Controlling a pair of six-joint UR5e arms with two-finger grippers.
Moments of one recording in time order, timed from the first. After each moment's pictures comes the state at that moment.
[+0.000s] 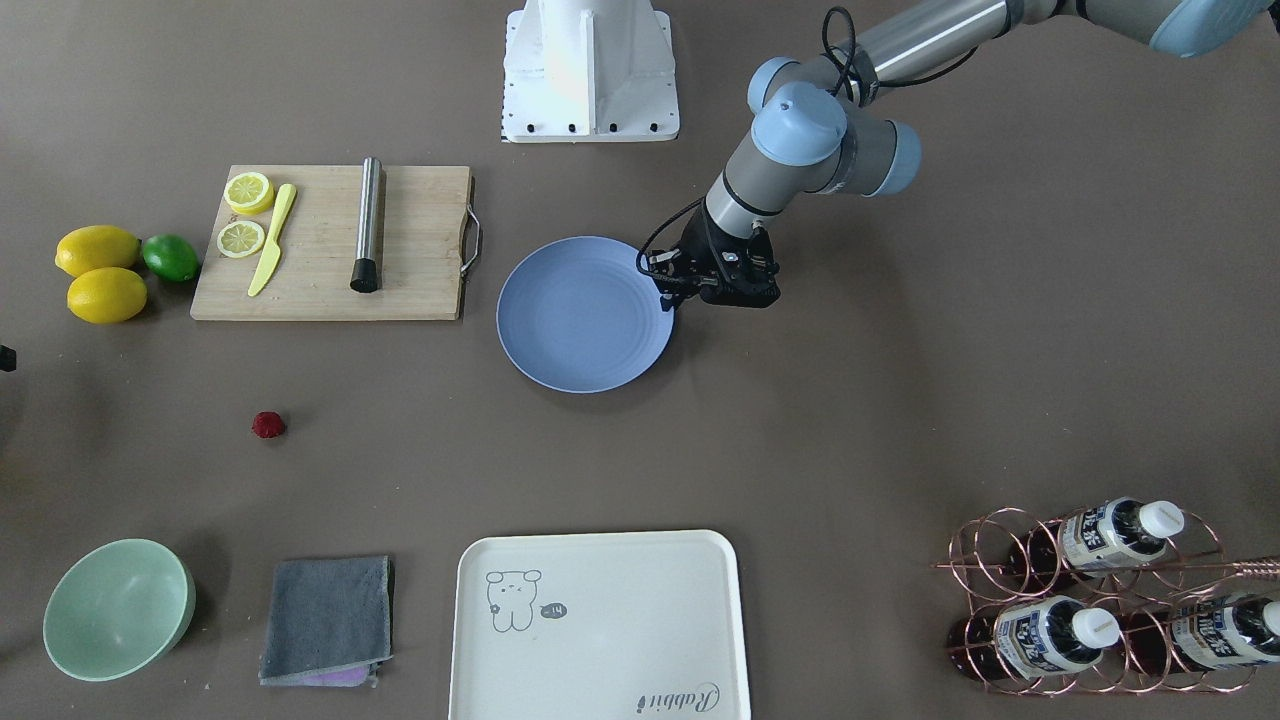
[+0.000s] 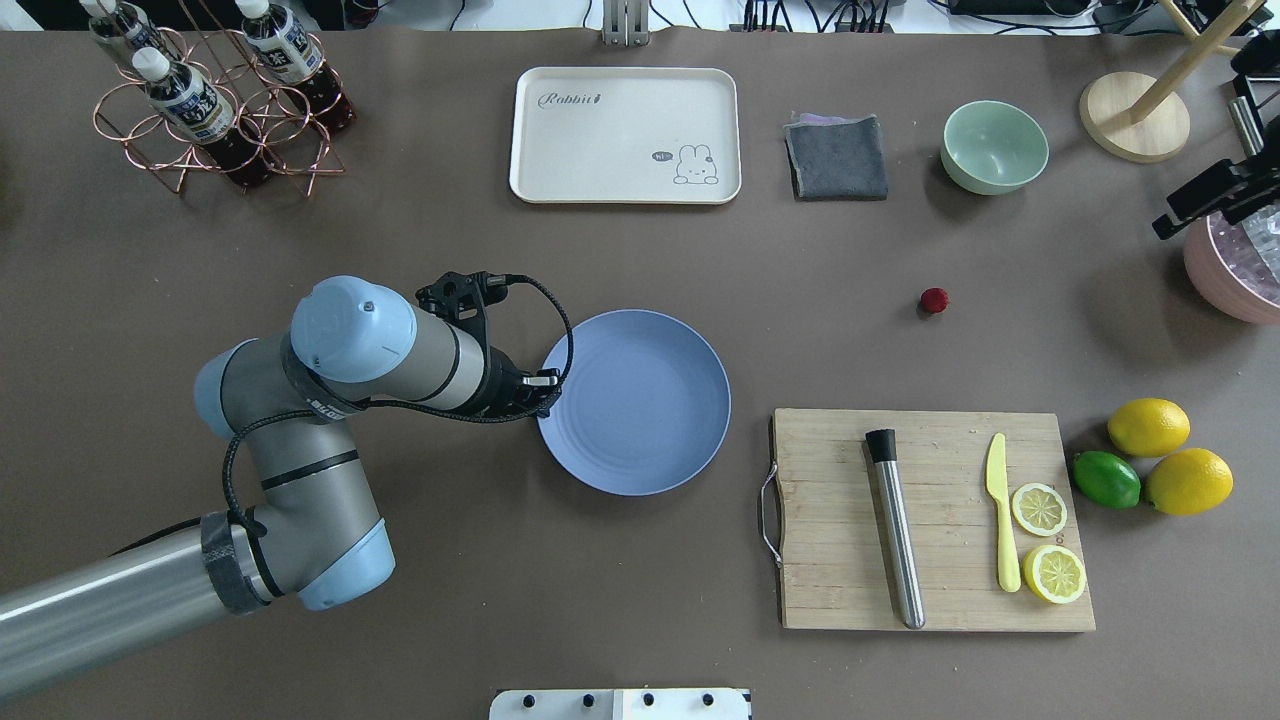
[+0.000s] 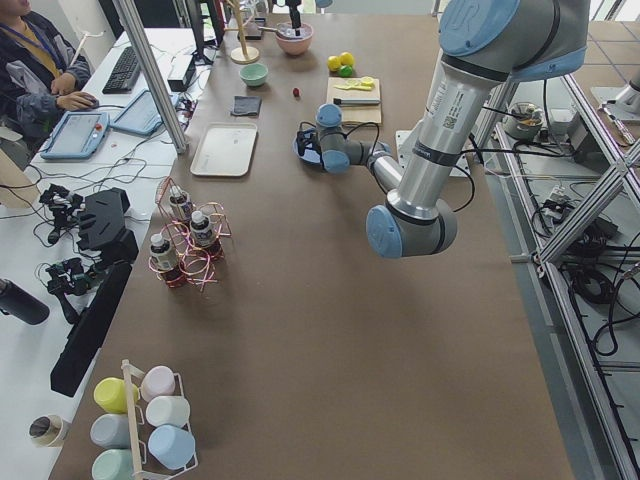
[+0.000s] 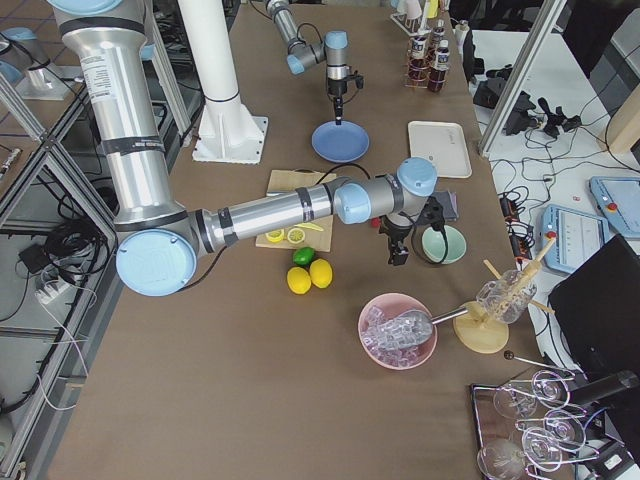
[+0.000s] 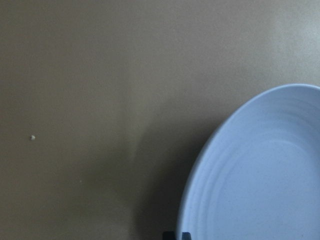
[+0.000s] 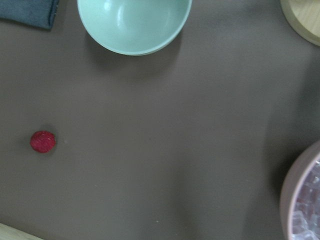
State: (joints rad) left arm -0.50 -2.11 -1.55 -2.16 -1.93 -1.44; right arm 1.26 -1.34 1.64 -1.57 2.41 0.19
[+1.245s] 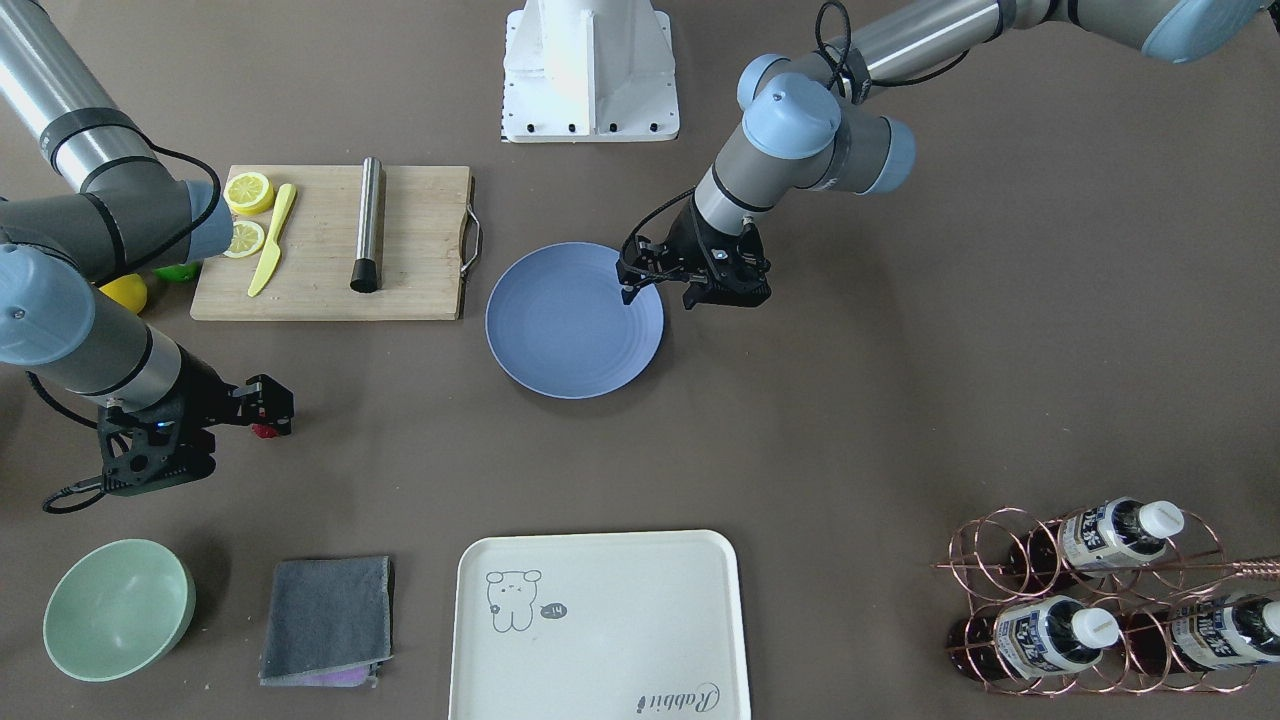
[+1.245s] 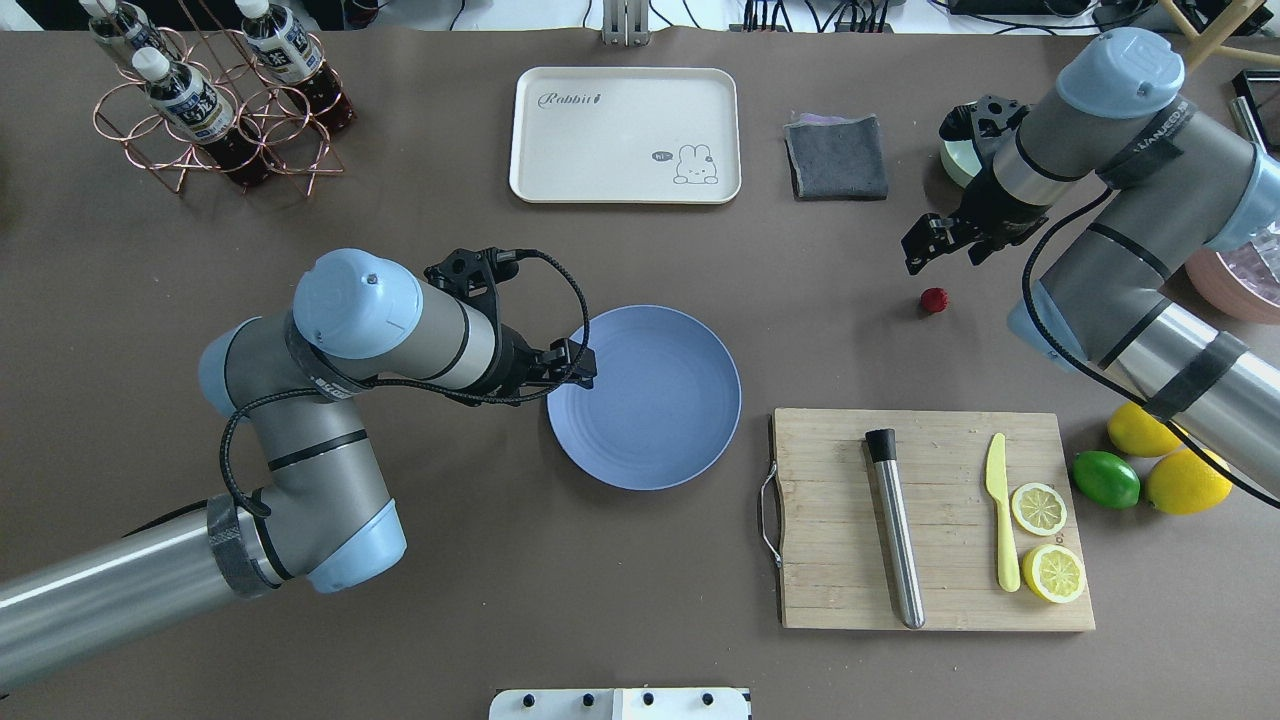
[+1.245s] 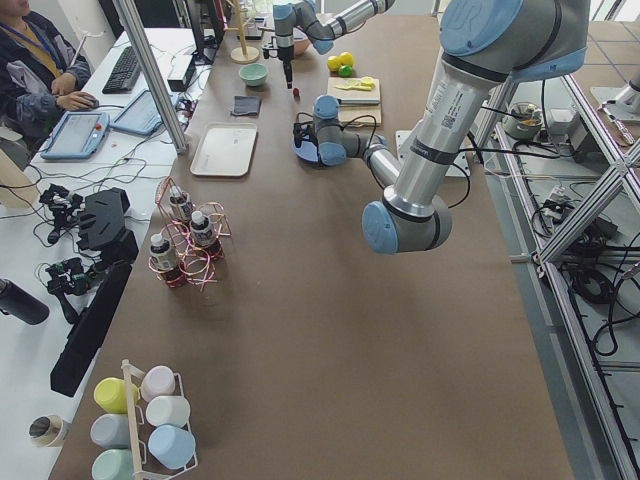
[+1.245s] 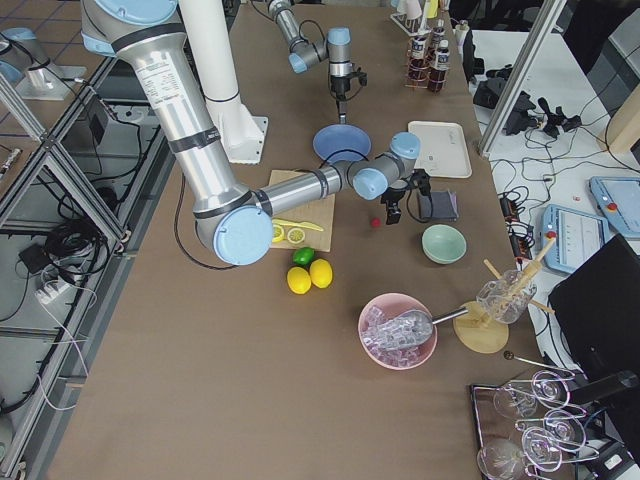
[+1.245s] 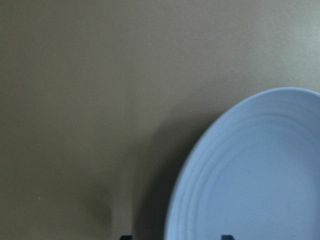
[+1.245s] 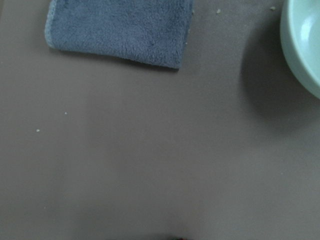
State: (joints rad) left arm -0.54 -2.13 -1.59 -2.15 -1.96 -1.46; right arm 0.94 -1.16 1.44 -1.27 2.22 0.64
